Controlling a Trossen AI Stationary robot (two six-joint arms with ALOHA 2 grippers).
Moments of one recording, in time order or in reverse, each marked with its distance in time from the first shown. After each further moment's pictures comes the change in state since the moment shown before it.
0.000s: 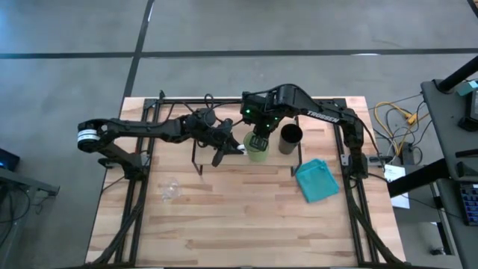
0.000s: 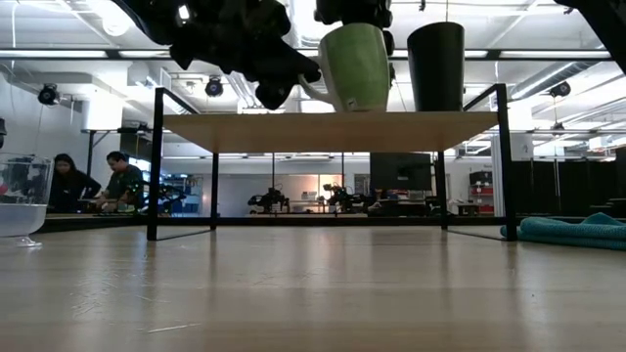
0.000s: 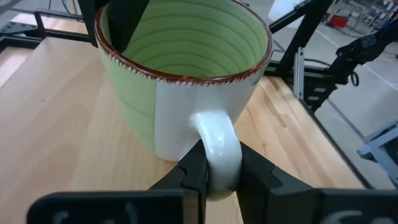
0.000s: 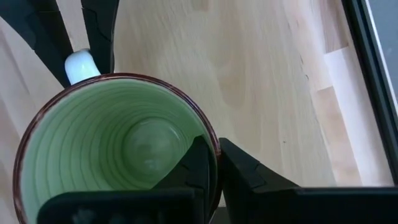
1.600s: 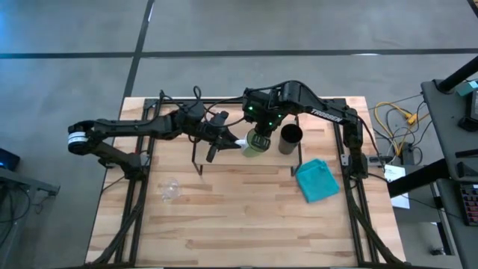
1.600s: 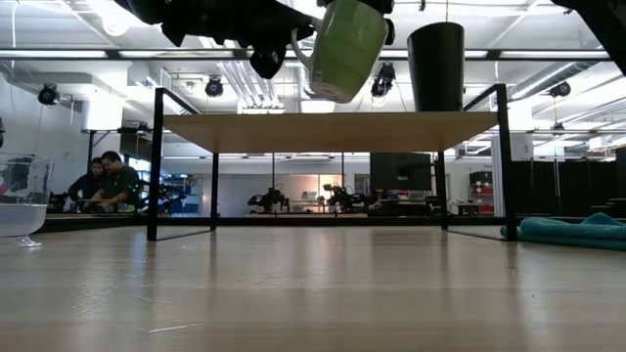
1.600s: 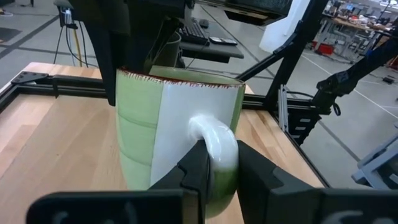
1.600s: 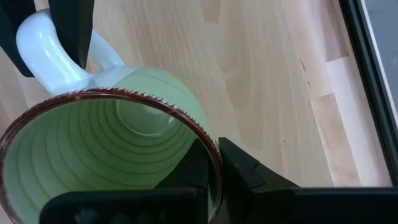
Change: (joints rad) left arm -0.001 -0.019 0.031 -0.014 0.016 -0.042; right arm -0.005 0.003 0.101 -0.054 -0.009 -0.012
